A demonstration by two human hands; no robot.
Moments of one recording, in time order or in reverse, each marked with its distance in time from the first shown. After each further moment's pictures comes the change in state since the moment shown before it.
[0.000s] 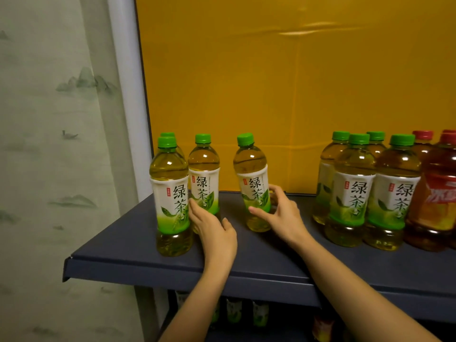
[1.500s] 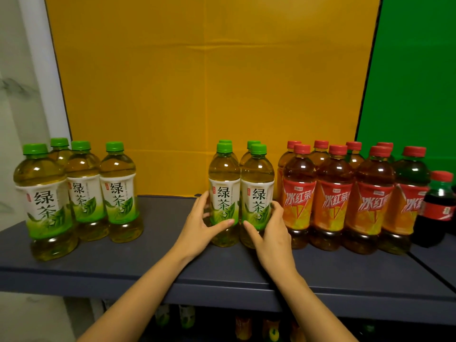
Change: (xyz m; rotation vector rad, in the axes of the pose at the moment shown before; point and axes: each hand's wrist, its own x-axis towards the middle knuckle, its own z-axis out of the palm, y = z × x) left_hand -0.067 0.070 0.145 -0.299 -0.579 0.255; right_hand -0.064 0.096 -0.178 -0.091 0.233 -0.008
